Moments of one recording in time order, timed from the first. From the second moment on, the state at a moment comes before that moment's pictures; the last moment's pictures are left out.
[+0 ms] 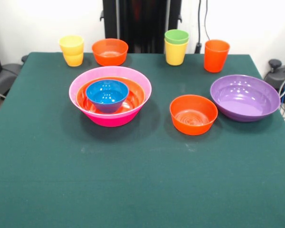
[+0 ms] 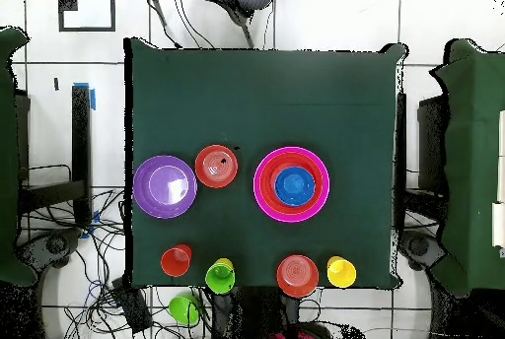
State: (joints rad) arm 0.21 -0.47 -0.77 2.10 -1.71 -0.74 2.69
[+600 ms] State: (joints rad) arm -0.11 -0.37 -0.63 2.11 -1.44 -0.58 2.47
